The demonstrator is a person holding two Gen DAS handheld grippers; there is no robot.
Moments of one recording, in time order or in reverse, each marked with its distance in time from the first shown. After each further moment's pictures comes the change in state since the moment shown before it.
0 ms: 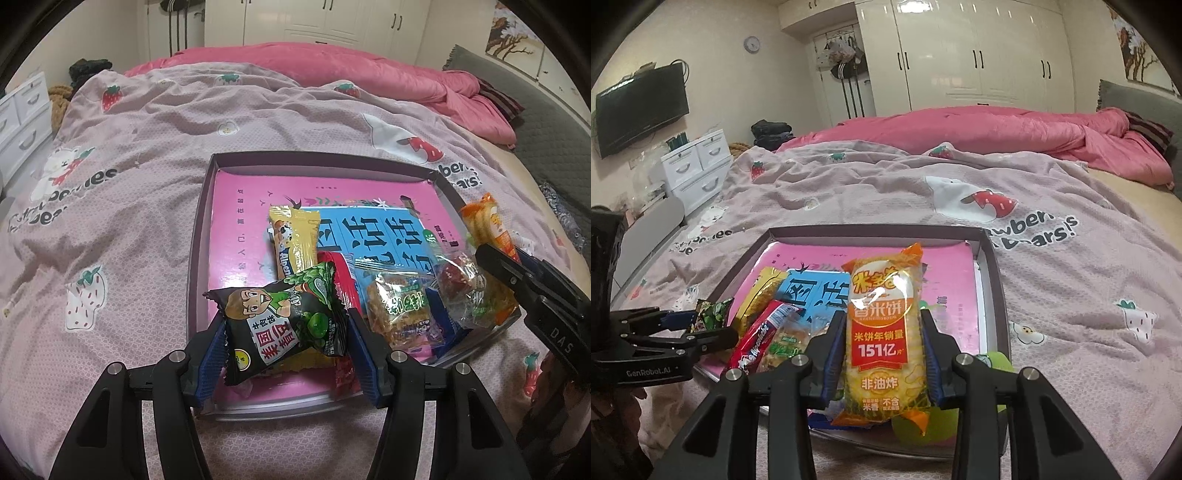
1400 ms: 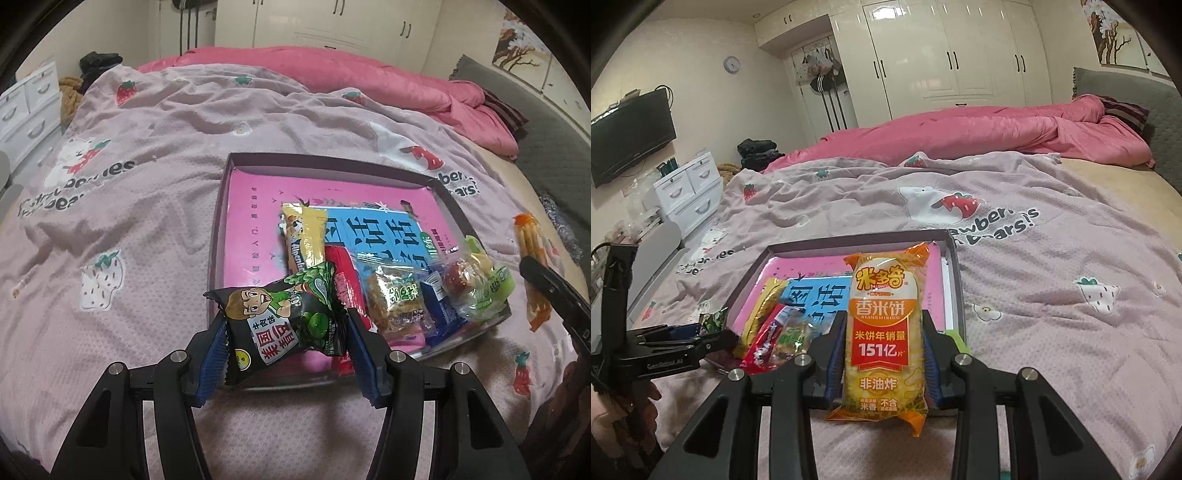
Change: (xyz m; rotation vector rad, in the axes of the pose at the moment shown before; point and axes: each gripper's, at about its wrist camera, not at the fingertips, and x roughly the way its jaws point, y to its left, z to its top) left arm -0.017 0.008 -0.007 -0.034 -0.010 -0.006; right arm -0.051 -0.019 -0.003 0.081 -0.023 -0.029
